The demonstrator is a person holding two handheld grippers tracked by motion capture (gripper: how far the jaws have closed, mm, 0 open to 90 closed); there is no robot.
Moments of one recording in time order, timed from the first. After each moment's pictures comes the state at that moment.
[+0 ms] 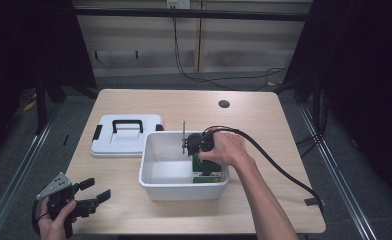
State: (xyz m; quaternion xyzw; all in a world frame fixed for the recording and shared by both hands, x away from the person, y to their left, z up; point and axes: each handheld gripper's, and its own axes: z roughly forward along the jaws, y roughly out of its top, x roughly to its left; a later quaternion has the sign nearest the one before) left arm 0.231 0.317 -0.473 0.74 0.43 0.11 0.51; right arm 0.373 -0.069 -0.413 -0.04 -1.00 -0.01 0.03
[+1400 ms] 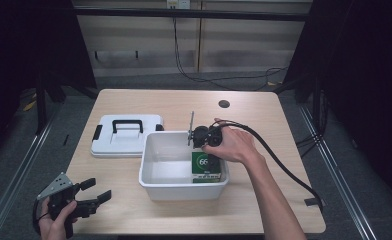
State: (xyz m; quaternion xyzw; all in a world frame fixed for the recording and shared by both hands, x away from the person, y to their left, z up) left arm 0.231 0.316 -0.473 0.74 0.42 0.11 0.51; right arm 0.373 -0.087 -0.388 -0.09 -0.99 -0.05 0.03
